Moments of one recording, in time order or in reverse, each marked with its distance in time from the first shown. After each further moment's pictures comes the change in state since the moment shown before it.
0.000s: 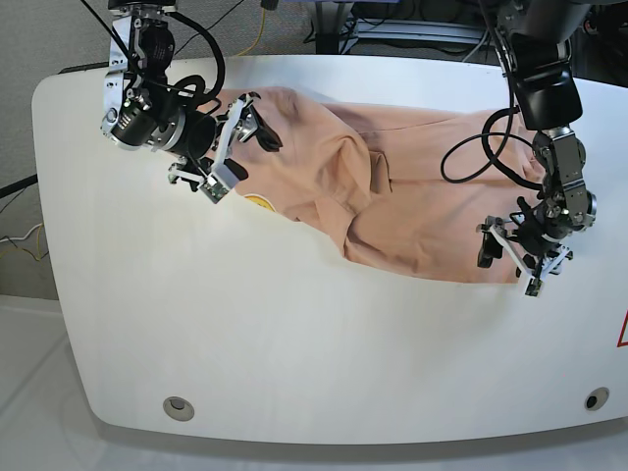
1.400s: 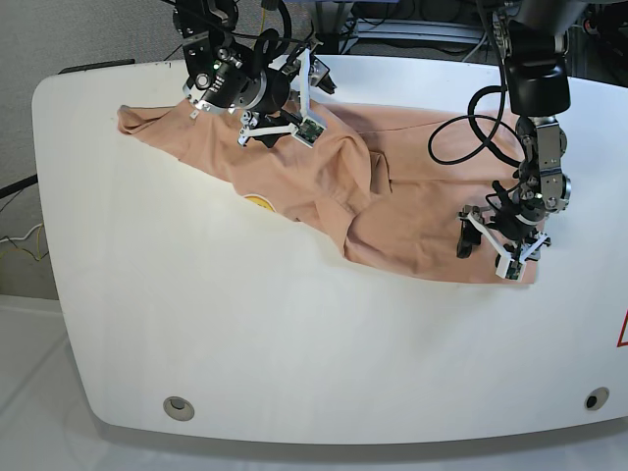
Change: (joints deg) left arm 3.0 0.0 7.1 -5.8 -1.4 6.3 -11.4; right arm -6.2 -8.2 -17.9 1.7 -25.6 -0.9 0.5
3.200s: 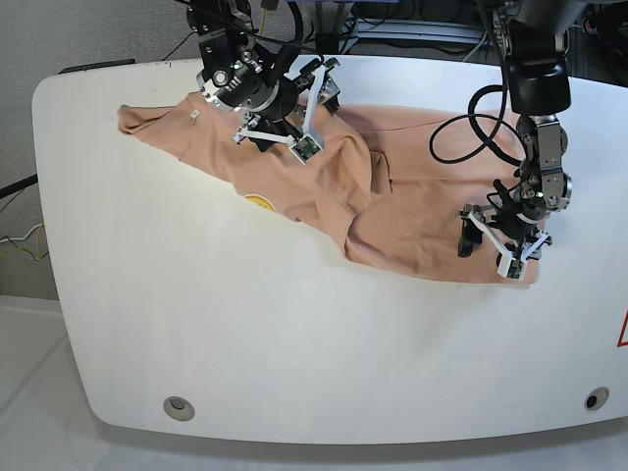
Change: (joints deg) left arm 0.3 -0.1 -0.3 0.2 -0.1 0.0 0.0; right arm -0.2 -3.0 -2.8 -0.9 -7.1 -14.4 3.8
